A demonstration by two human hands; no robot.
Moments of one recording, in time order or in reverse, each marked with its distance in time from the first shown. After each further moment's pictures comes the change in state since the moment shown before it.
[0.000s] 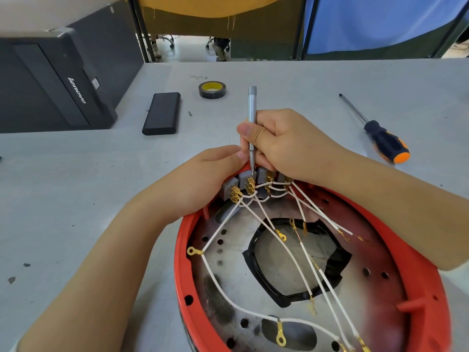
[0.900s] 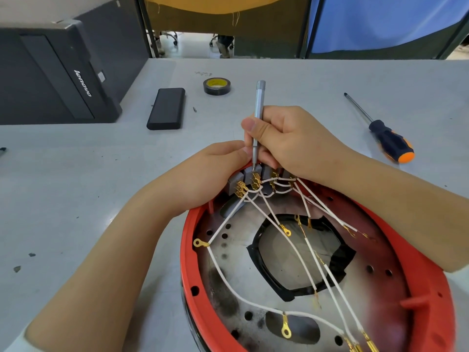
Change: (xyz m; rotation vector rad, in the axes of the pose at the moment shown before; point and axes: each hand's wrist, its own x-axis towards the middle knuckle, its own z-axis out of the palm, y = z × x) left_hand 0.002 0.001 0.000 -0.004 0.044 -0.011; right_hand -0.003 -0.002 0.004 0.066 0.004 -0.023
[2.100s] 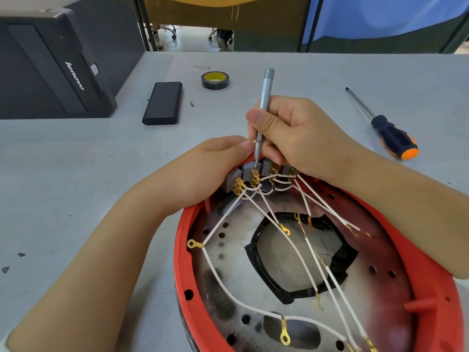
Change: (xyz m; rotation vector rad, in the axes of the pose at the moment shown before) left_hand -0.001 0.001 0.001 0.029 -0.019 0.002; right_hand -0.004 0.001 -0.003 0.109 -0.003 -0.016
